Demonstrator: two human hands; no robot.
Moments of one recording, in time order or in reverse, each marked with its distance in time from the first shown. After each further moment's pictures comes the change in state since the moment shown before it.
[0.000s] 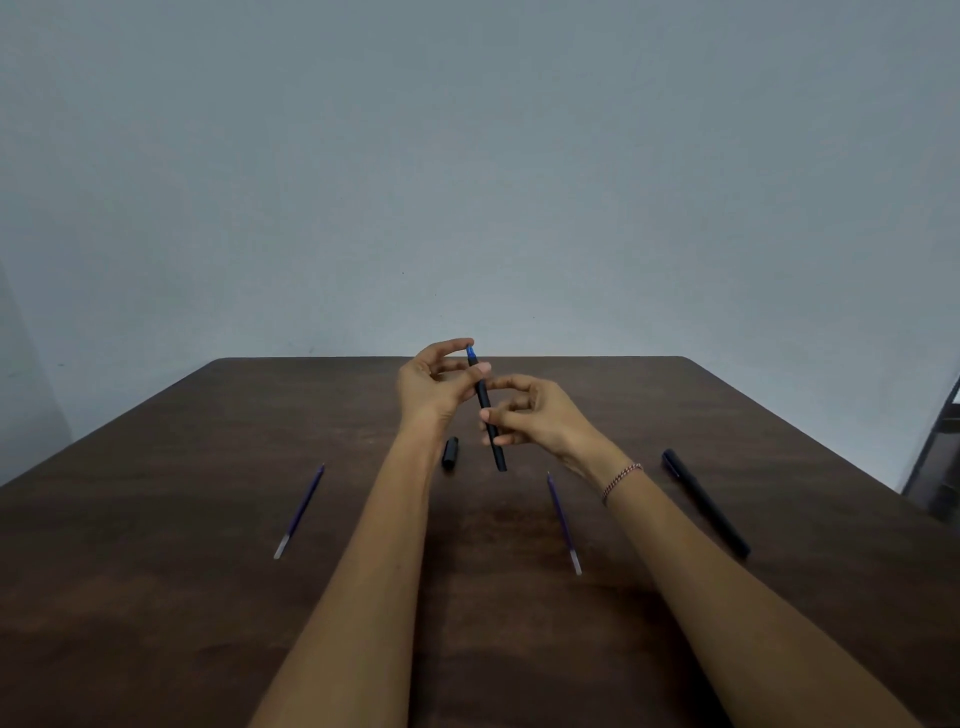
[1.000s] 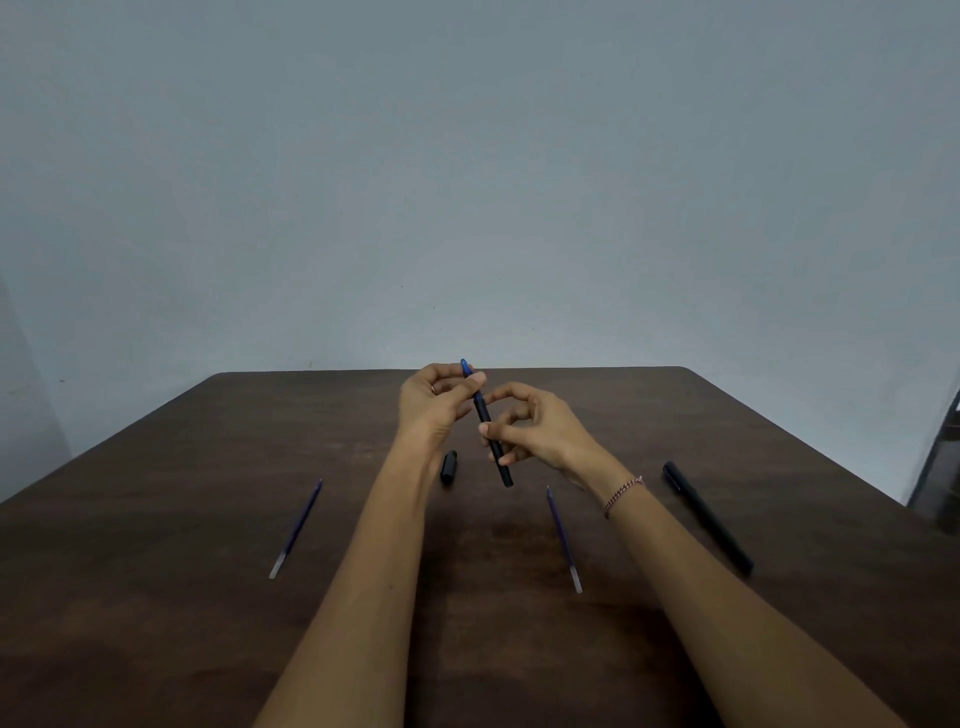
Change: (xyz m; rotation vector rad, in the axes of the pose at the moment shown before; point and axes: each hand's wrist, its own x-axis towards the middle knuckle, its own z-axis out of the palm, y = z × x) left_hand 0.003 -0.002 0.000 -0.039 -0.018 -0.094; right_hand -0.001 -0.003 -0.002 -0.179 0.046 -0.053
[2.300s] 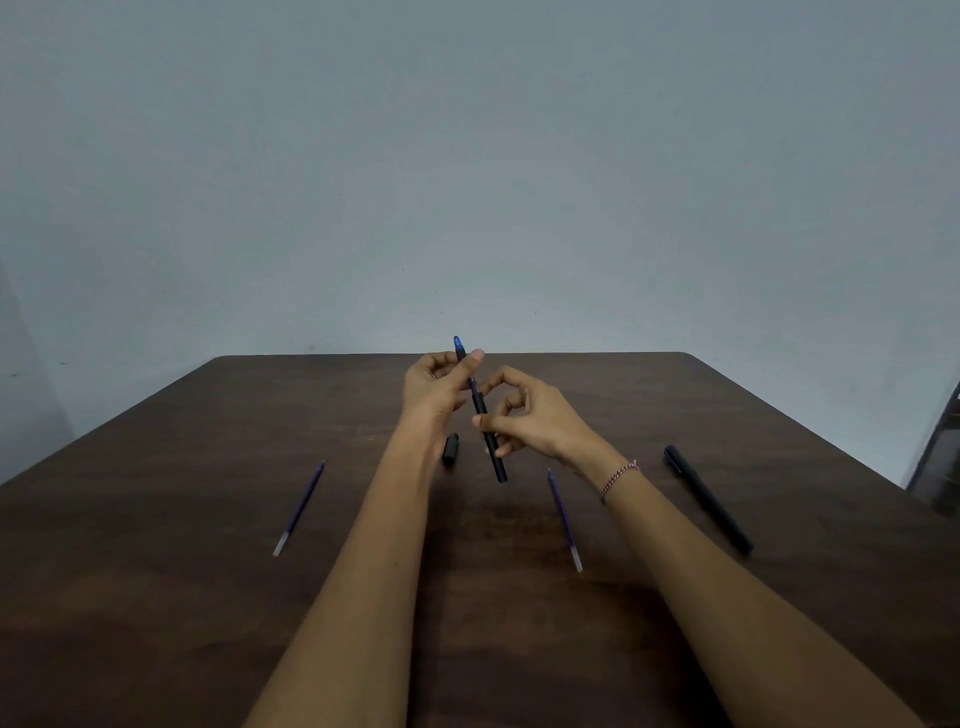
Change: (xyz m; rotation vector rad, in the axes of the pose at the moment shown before) left_hand -0.001 -0.002 0.002 0.028 0.052 -0.070; right_hand 0.001 0.003 0.006 -0.145 -0.005 -0.020
